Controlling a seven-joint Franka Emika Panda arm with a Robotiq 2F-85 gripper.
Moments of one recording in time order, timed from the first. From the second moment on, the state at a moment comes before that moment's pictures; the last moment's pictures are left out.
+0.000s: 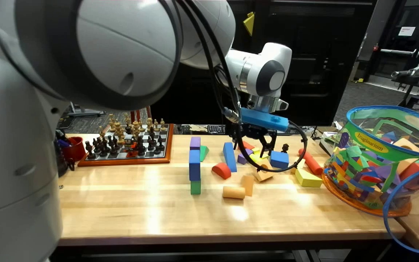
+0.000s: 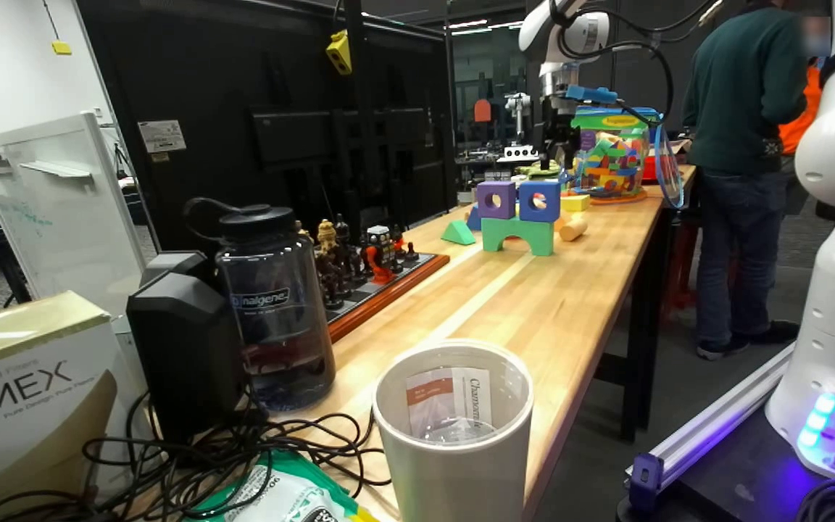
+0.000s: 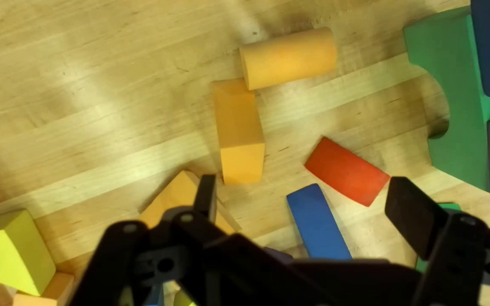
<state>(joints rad) -0.16 0.21 -0.15 -1.77 0.10 1.88 -0.43</state>
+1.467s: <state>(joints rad) -0.21 0.32 -0.14 -1.76 0.16 1.90 -0.50</state>
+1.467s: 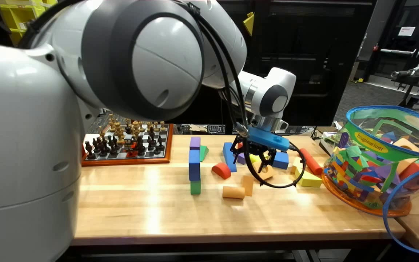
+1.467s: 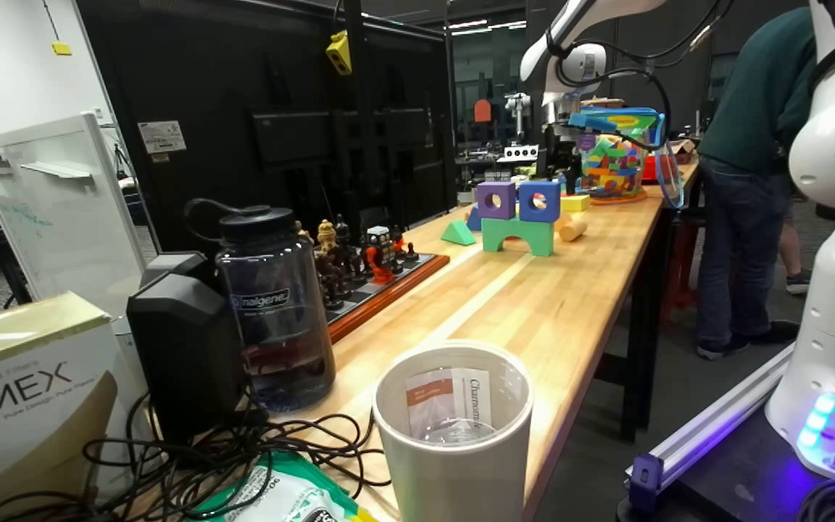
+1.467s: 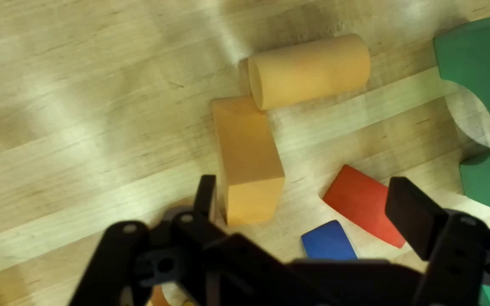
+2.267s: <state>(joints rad) -0.22 0.33 -0.14 -1.77 0.10 1.97 -0.41</state>
